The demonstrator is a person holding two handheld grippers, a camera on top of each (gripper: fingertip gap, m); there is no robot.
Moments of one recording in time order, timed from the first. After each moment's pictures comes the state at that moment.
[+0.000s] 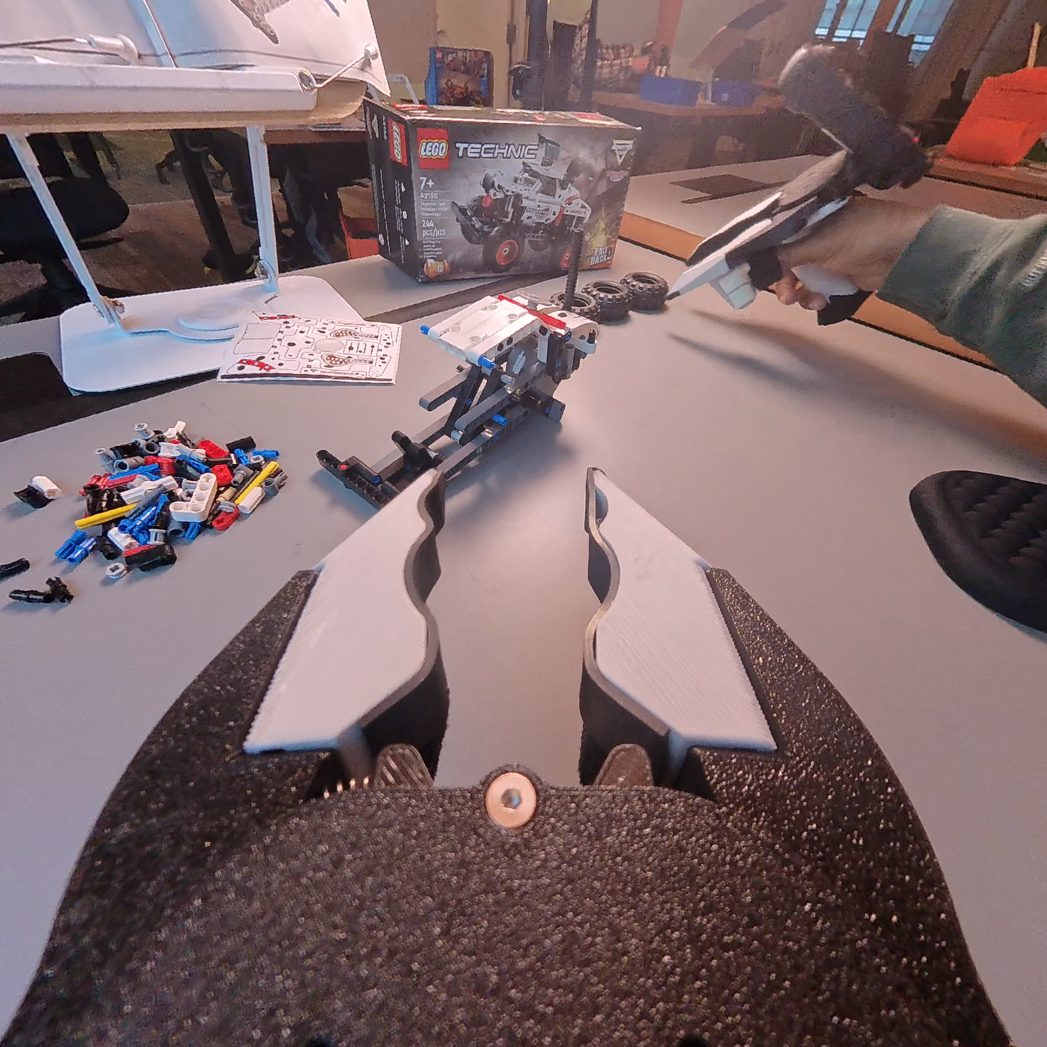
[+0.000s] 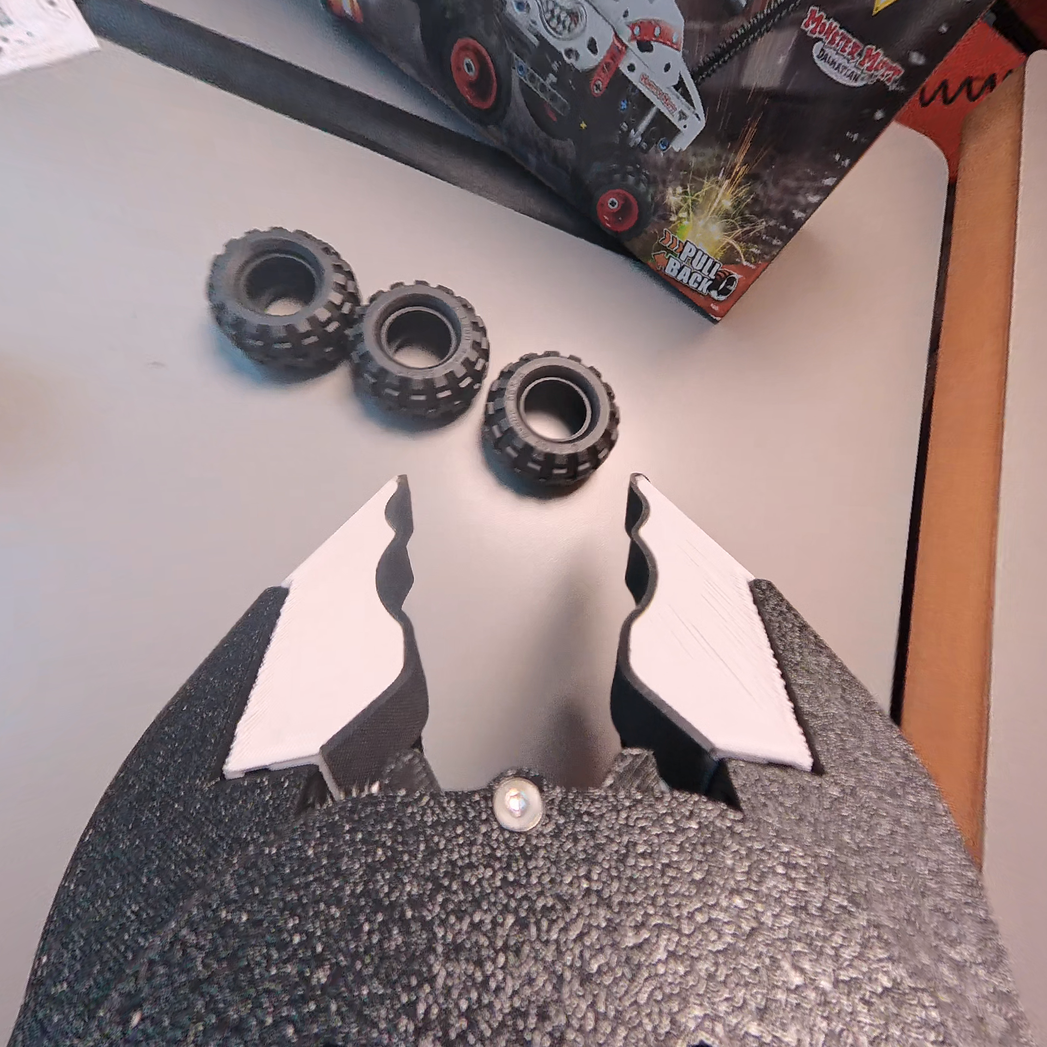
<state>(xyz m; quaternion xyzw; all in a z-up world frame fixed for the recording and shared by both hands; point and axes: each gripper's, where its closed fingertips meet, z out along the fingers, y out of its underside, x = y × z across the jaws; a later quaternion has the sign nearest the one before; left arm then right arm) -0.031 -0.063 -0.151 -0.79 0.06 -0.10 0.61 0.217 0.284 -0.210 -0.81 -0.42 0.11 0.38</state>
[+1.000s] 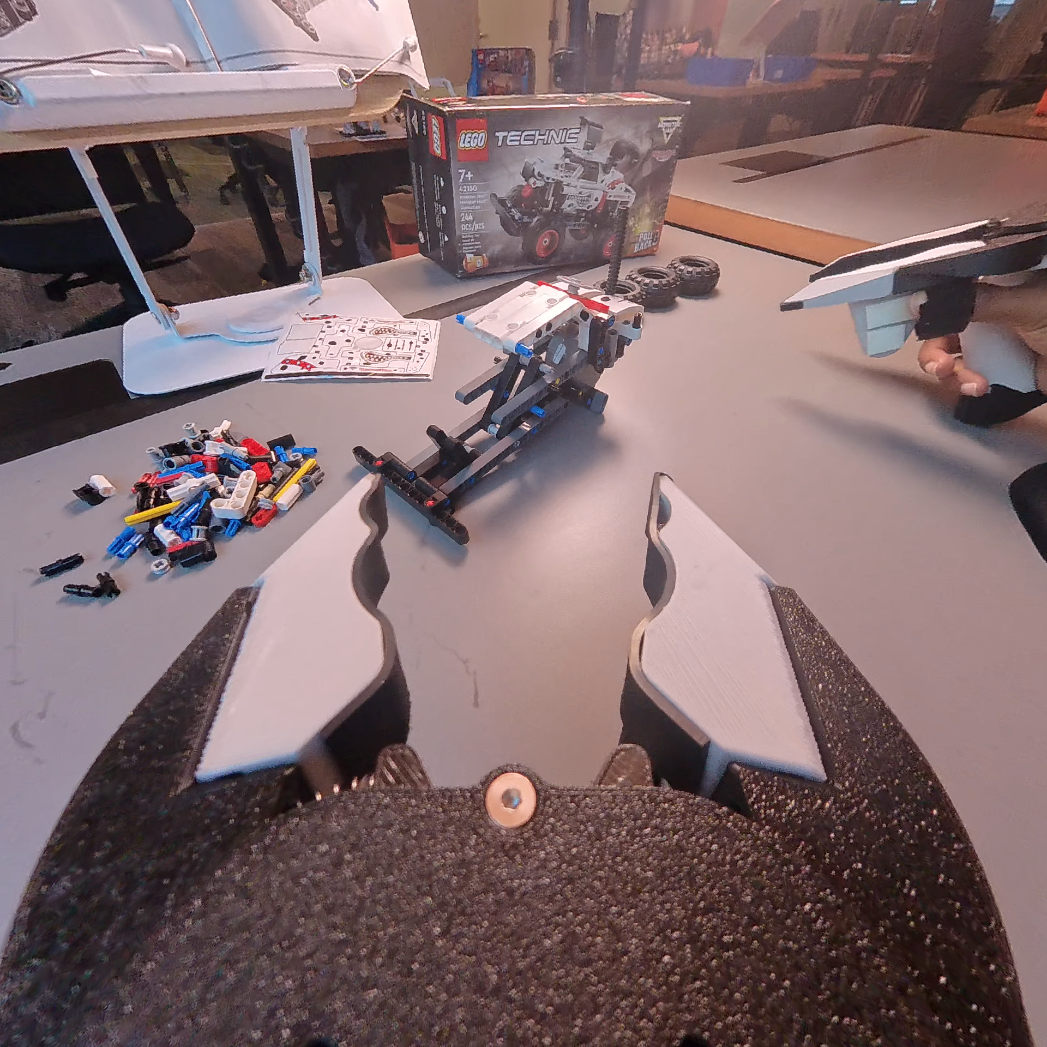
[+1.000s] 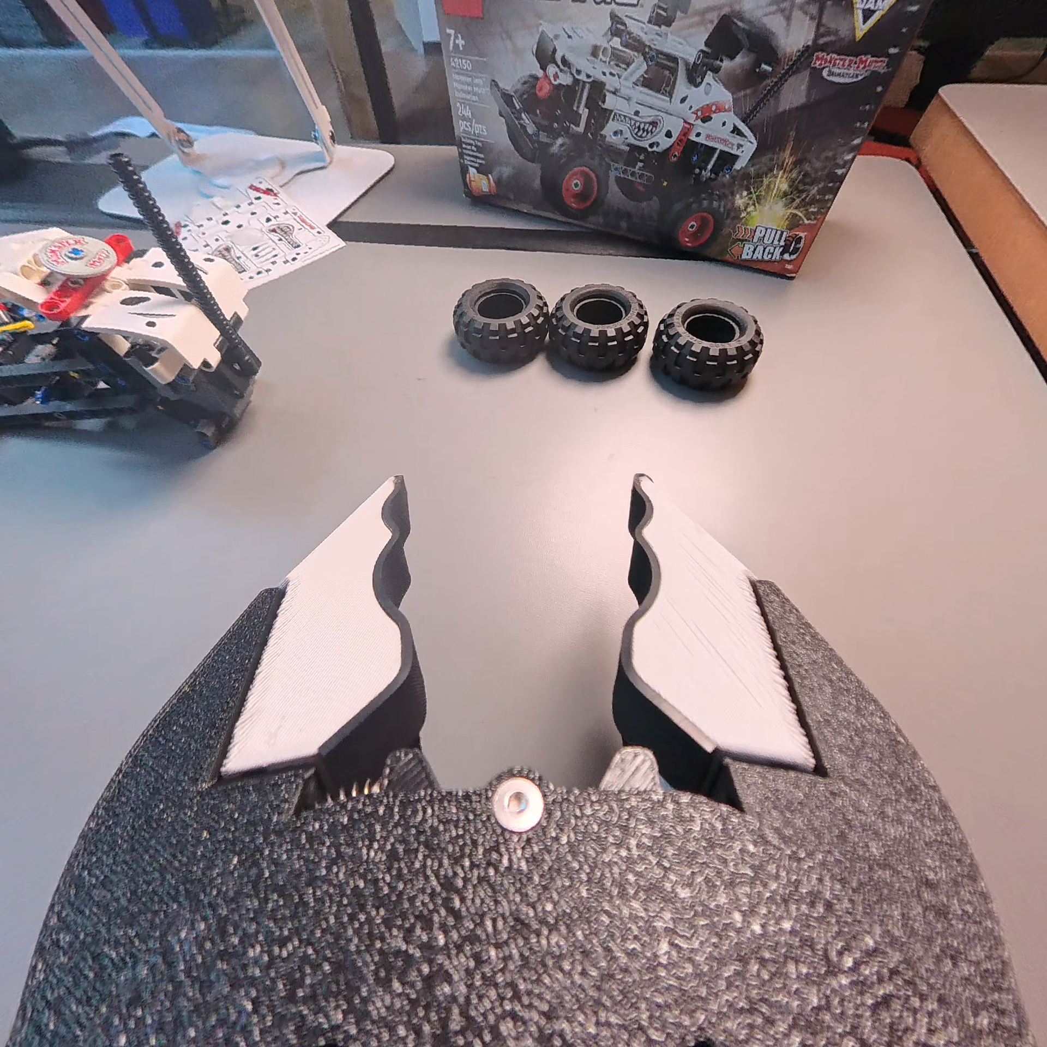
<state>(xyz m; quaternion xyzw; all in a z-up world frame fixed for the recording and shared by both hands) -0.042 -0.053 -0.163 -0.79 0.06 -0.05 0.61 0.205 0.164 -0.193 -0.79 -0.30 0.21 0.49</state>
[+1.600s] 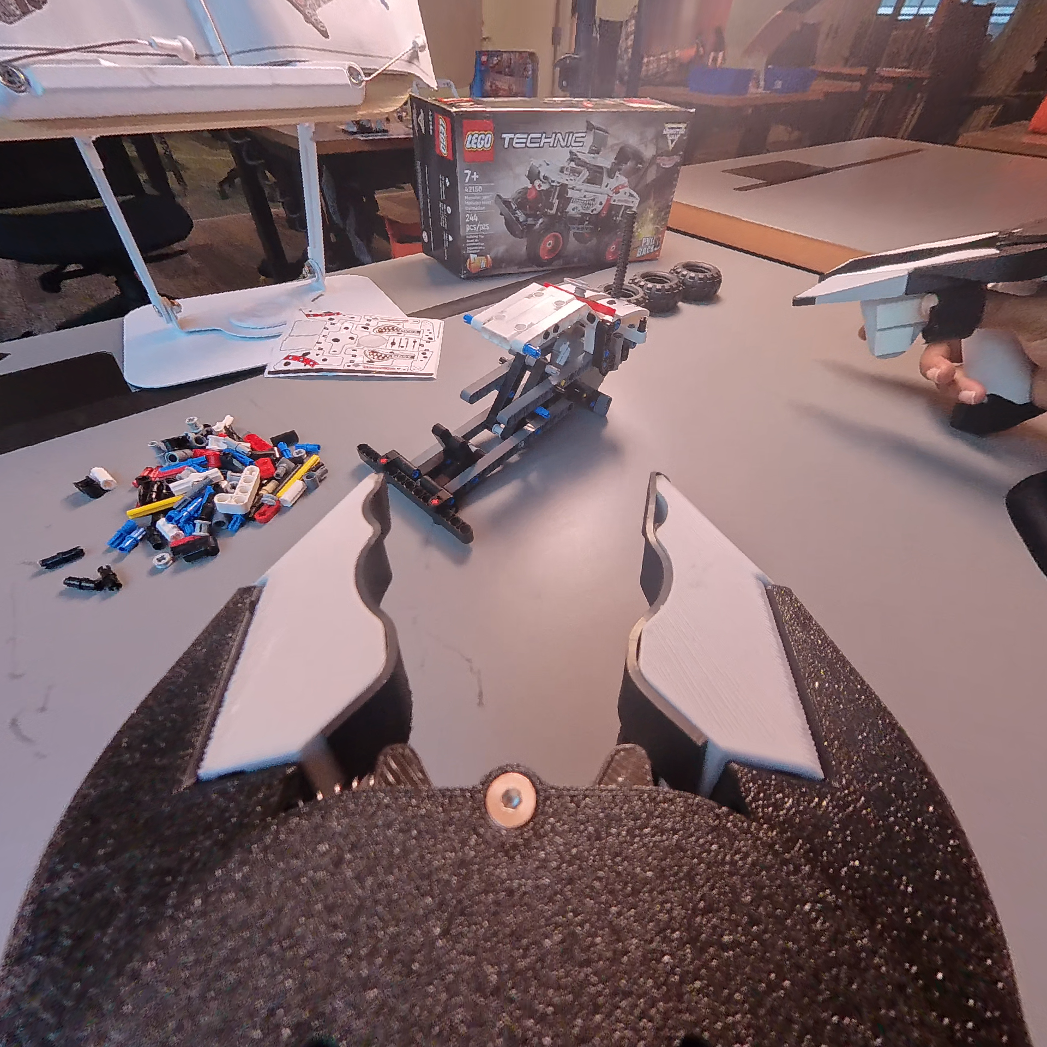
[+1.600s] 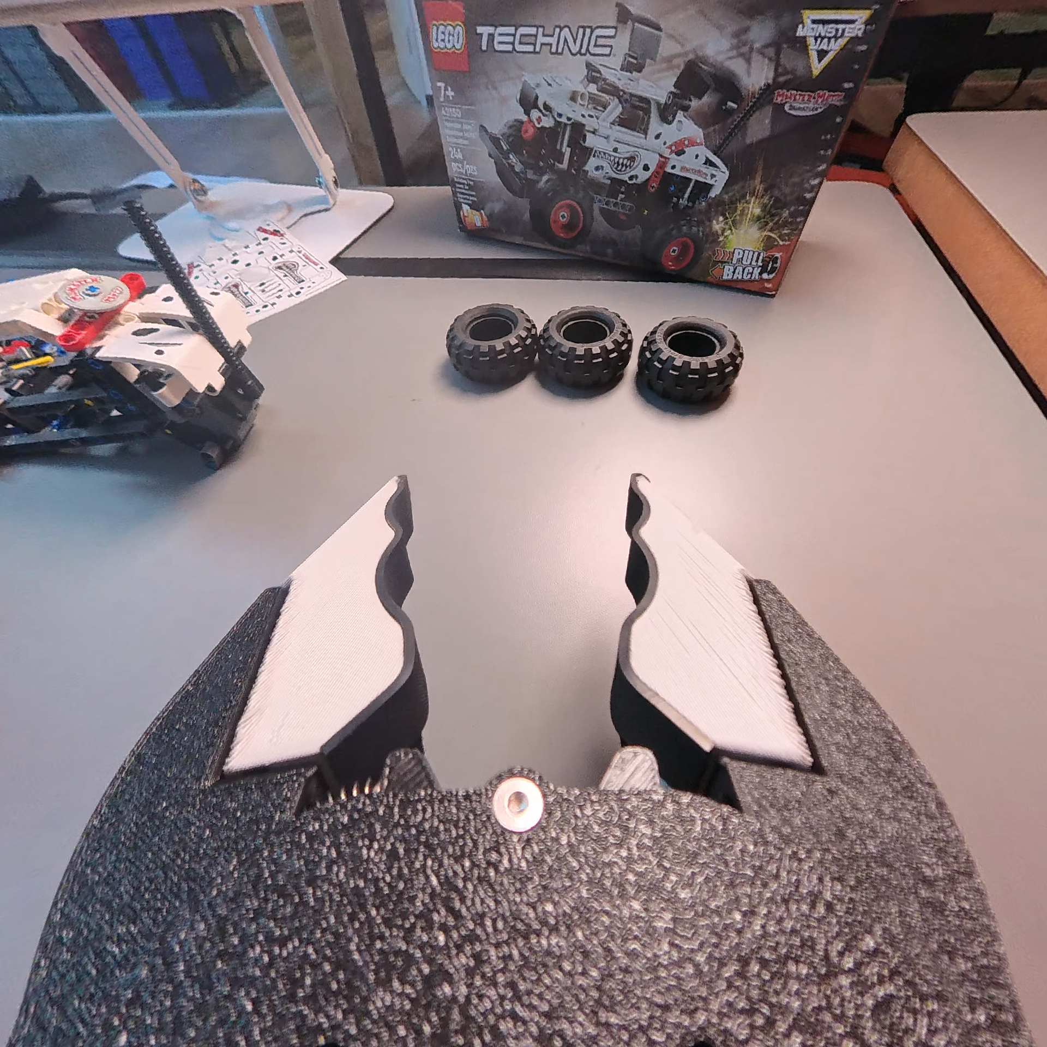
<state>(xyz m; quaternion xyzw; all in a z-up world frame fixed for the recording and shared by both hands) -0.045 -0.053 -0.163 -0.79 0.05 -0.06 0.61 0.211 0.166 -0.187 -0.78 -0.28 0.22 0.51</state>
